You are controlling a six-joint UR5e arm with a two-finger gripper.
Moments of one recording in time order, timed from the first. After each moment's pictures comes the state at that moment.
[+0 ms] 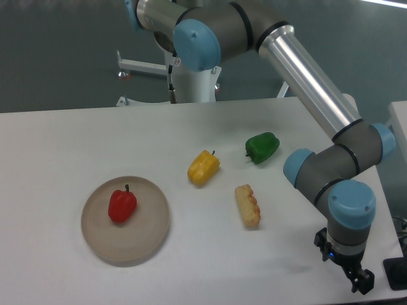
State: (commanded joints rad) arm 2.36 -2.66 -0.56 -1.19 1.63 1.54
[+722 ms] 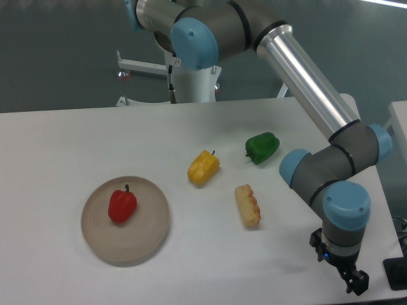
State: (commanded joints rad) arm 2.34 -2.64 -0.58 -1.19 1.63 1.53
